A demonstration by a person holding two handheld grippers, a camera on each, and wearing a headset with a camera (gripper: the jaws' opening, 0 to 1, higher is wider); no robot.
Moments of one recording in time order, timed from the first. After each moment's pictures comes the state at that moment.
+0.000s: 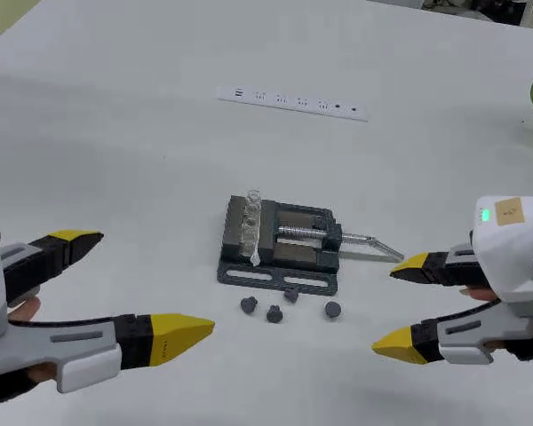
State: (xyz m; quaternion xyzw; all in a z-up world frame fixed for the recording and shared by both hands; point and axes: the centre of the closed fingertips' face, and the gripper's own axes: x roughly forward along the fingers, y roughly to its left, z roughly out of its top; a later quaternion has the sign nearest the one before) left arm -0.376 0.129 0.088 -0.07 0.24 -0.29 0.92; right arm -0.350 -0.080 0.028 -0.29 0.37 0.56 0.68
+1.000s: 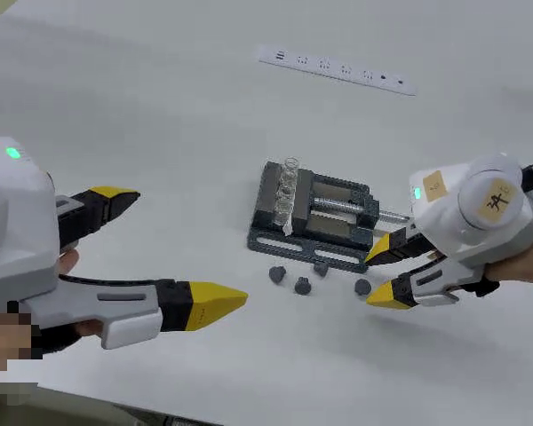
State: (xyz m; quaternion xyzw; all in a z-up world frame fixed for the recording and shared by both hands) left arm -0.381 0.126 0.084 -0.06 0.24 -0.28 0.93; right arm -0.335 -0.053 -0.022 -0.41 0.37 0.63 0.54
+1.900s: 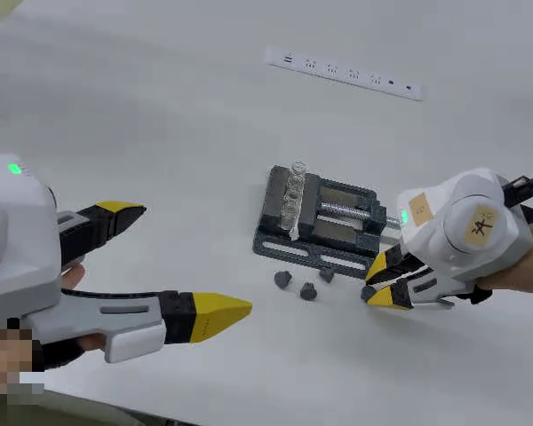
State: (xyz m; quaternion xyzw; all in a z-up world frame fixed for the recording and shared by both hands) left arm -0.385 0.129 0.078 -0.09 0.24 -0.28 0.93; right arm -0.338 -0.051 -0.025 -0.45 0.36 0.64 0.50
